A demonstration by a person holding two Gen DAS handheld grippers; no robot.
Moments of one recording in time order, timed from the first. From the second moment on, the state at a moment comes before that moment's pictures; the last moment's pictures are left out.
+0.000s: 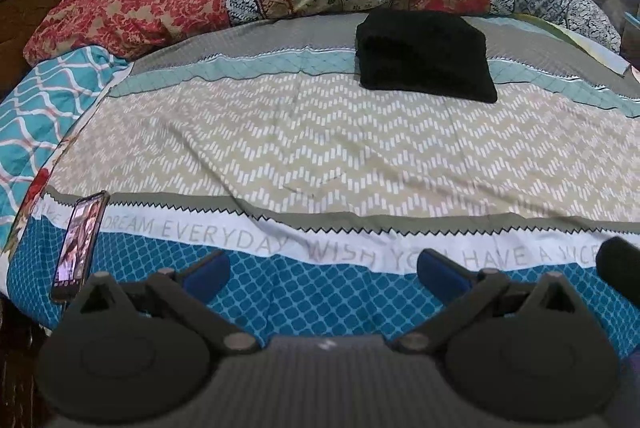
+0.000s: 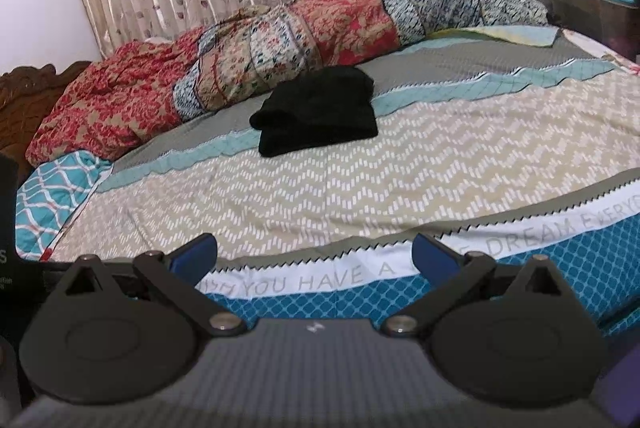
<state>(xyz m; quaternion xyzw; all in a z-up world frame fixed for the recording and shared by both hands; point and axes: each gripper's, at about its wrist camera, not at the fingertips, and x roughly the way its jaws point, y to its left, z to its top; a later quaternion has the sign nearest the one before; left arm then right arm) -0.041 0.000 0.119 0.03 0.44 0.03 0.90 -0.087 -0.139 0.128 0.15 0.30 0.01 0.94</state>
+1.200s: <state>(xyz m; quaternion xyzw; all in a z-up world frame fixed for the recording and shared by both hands) -0.041 -0.009 0.131 0.05 0.42 0.02 0.91 -0.091 -0.146 0.139 0.17 0.30 0.00 0.94</state>
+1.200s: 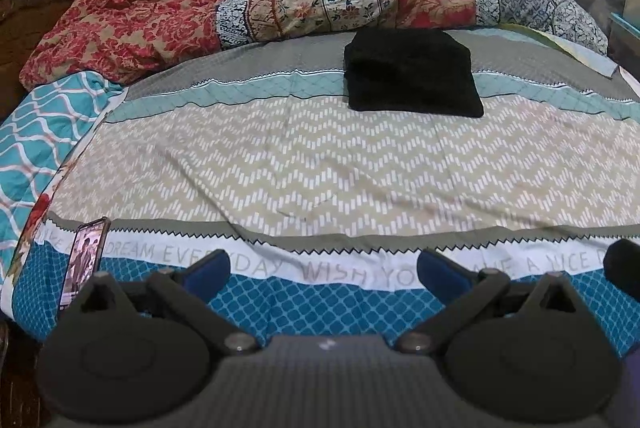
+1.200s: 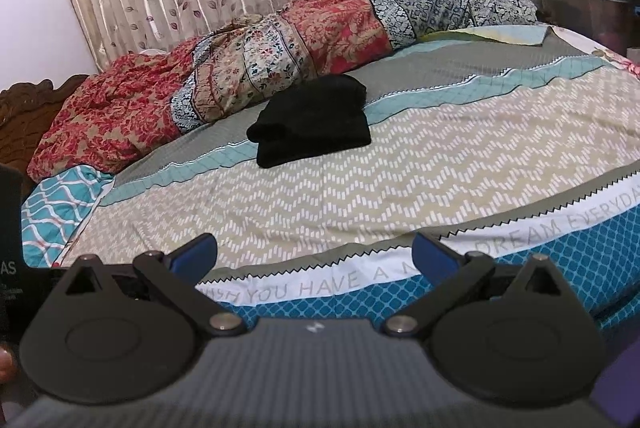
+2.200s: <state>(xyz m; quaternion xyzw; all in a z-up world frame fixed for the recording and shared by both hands) -0.033 -0.016 0.119 0.09 0.43 0.04 0.90 -0.093 -0.157 0.134 0.18 0.29 0.01 0.94</state>
